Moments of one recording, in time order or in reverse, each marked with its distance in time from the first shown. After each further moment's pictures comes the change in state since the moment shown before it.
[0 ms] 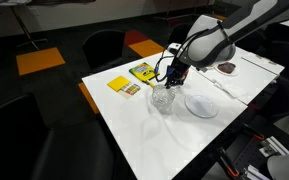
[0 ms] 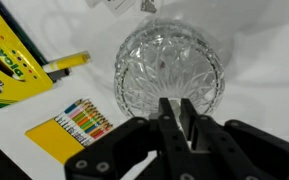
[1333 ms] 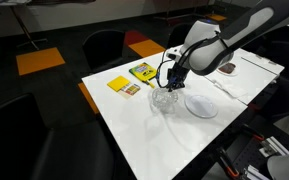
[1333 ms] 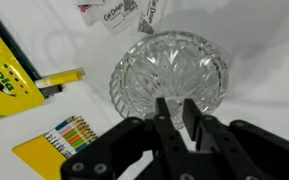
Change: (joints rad) arm 0.065 0.027 -0.075 -0.003 -0.139 0.006 0.081
